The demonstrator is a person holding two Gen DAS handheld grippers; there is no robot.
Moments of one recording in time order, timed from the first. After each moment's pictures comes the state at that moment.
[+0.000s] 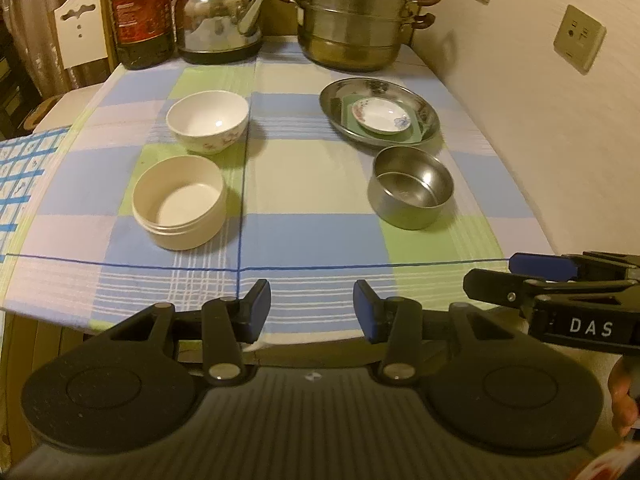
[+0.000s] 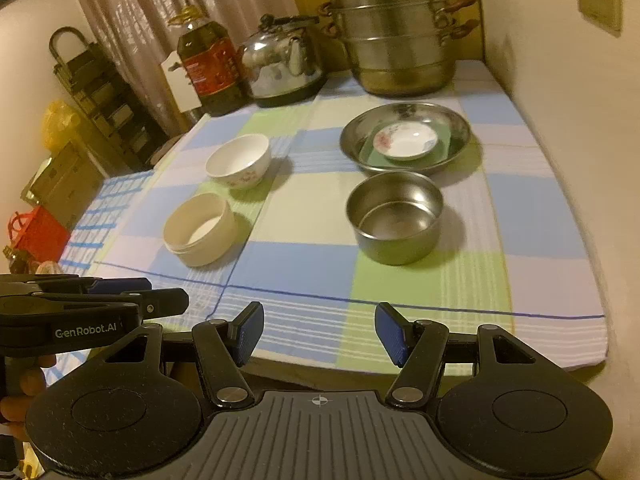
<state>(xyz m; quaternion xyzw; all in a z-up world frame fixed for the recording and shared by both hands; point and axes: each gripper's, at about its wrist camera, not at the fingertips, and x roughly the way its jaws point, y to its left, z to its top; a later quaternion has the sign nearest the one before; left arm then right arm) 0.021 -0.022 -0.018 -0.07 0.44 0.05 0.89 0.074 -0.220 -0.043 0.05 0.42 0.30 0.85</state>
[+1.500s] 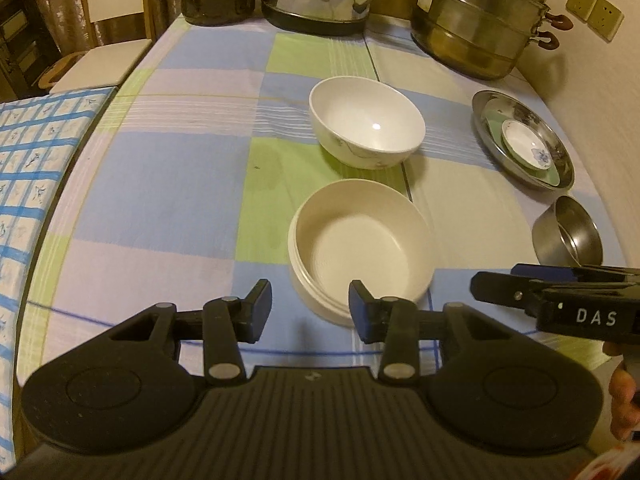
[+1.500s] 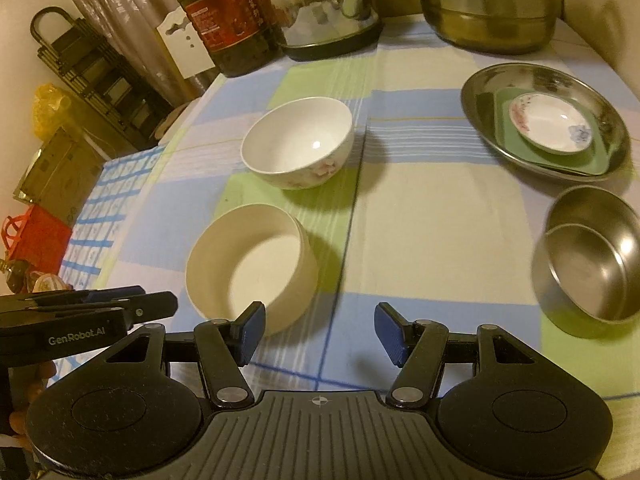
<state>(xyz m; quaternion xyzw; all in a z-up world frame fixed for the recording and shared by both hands) 0.107 0.187 -0.077 -0.11 0.48 0.07 0.87 0.174 -0.021 -0.093 0.06 0.49 0.30 0.82</state>
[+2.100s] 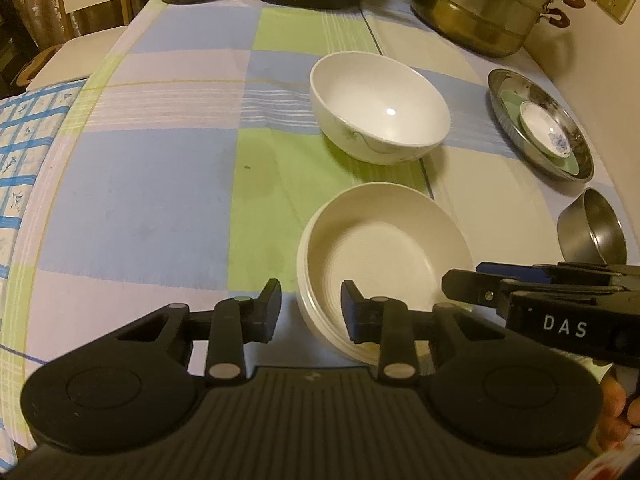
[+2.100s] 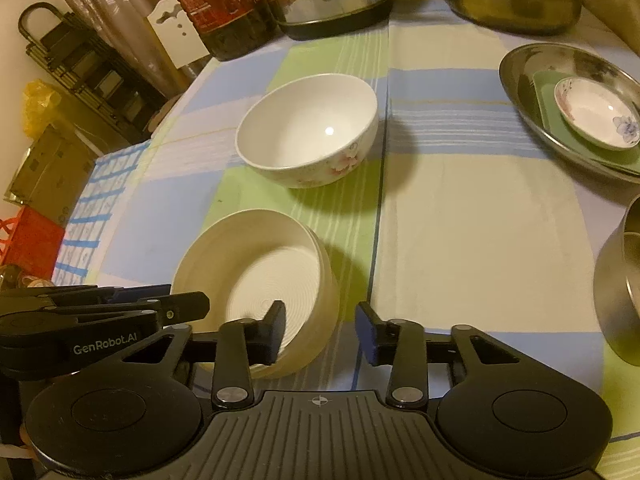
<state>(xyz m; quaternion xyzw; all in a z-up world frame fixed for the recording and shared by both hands) 0.150 0.206 -0.112 -0.10 0.51 0.04 0.85 0.201 0.019 -0.123 0.07 0.50 0.30 0.81</state>
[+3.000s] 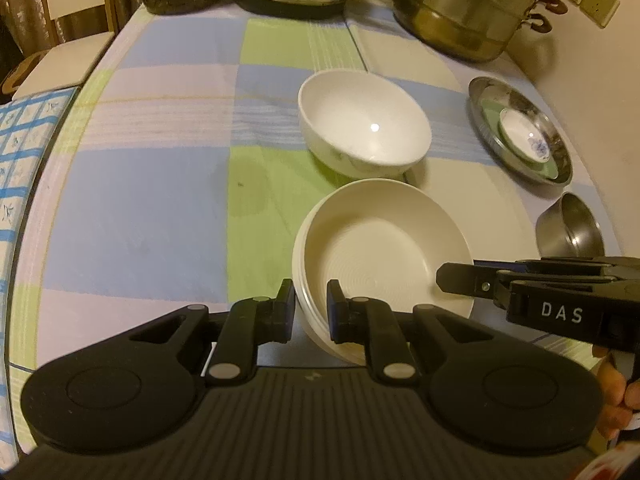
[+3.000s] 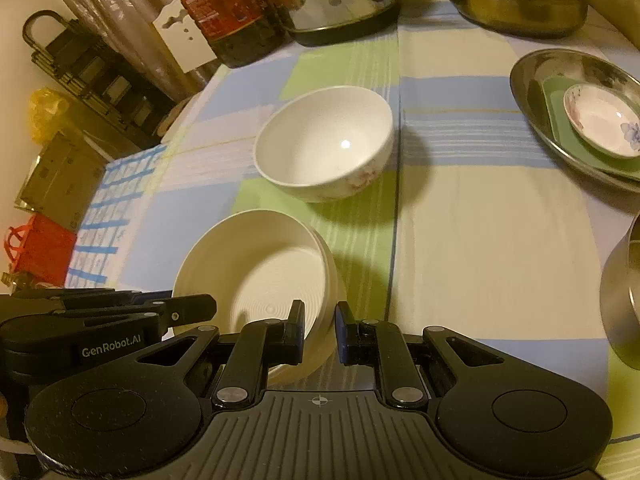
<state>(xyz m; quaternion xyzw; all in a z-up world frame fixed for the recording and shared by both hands) 0.149 0.213 -0.087 -0.10 0.51 0.02 0.86 0.202 0.020 -0.099 0.08 0.50 0.31 0.80</state>
